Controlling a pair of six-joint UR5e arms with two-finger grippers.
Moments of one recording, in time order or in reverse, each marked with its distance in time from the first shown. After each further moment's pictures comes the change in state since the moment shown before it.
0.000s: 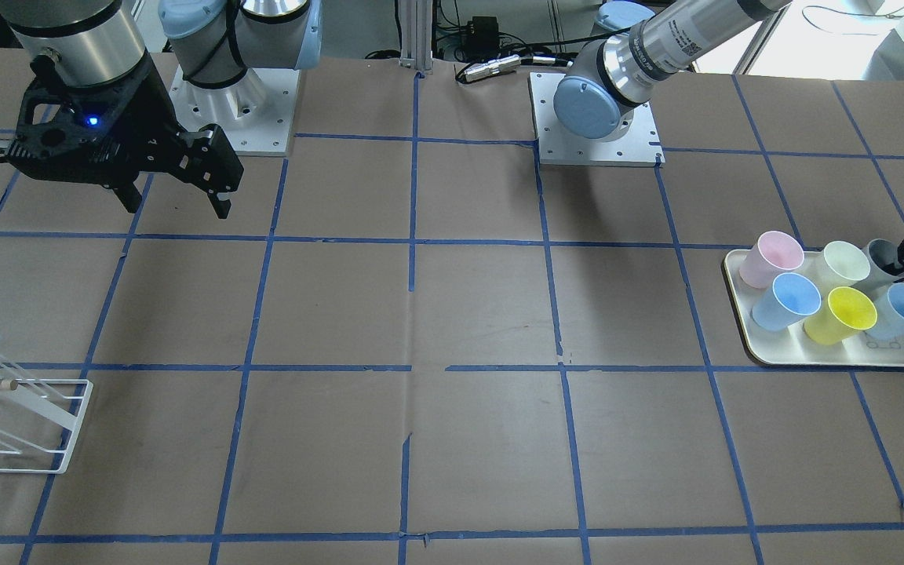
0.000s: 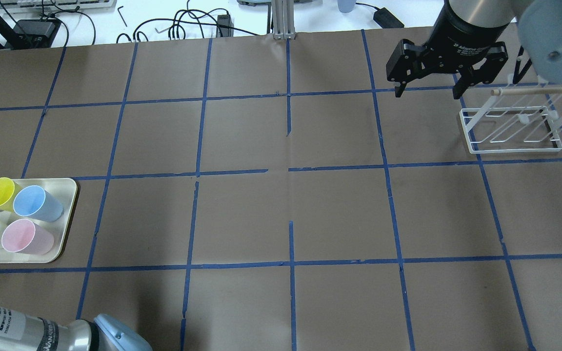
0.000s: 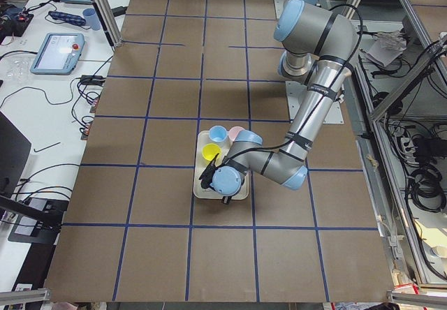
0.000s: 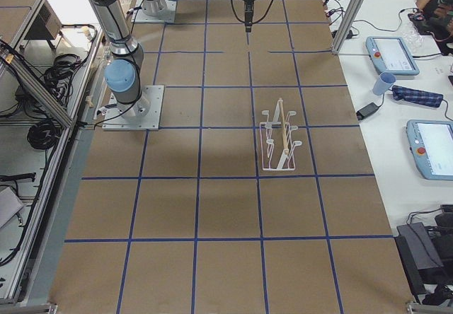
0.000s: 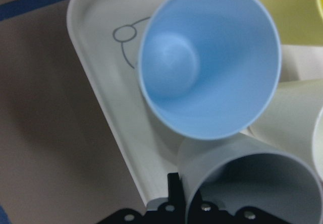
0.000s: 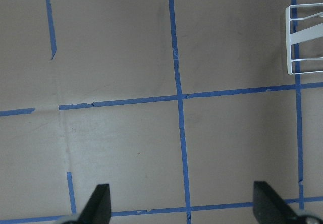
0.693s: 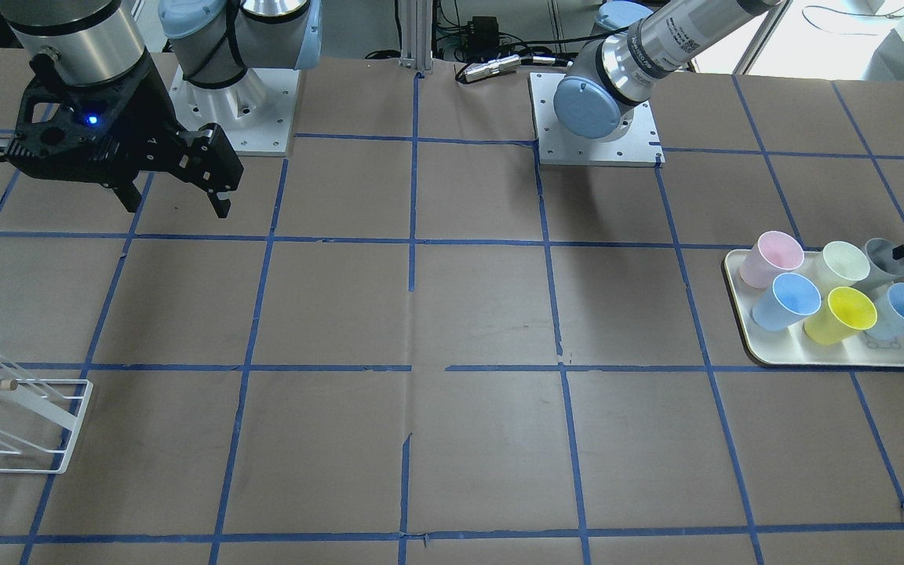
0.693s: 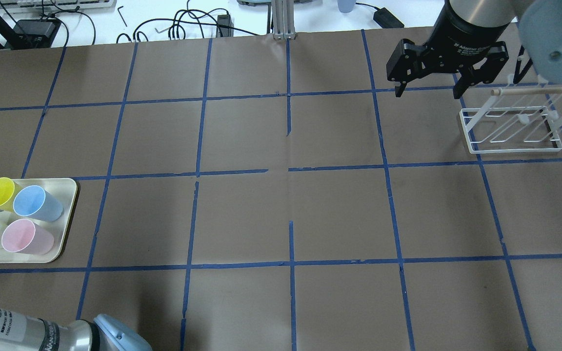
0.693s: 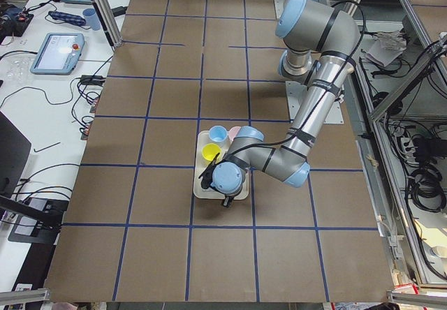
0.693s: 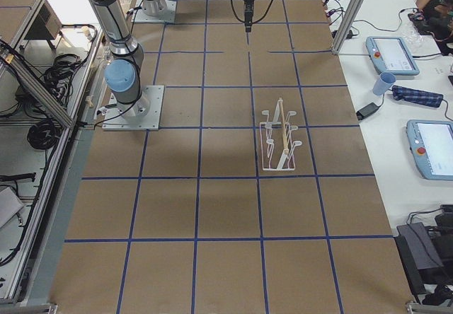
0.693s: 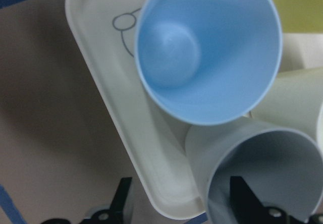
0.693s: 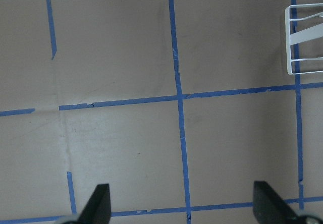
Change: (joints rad) left arm -0.001 0.037 0.031 -0.005 0.043 -0.003; right arm 0.000 -0.001 0.000 0.000 0.000 0.000
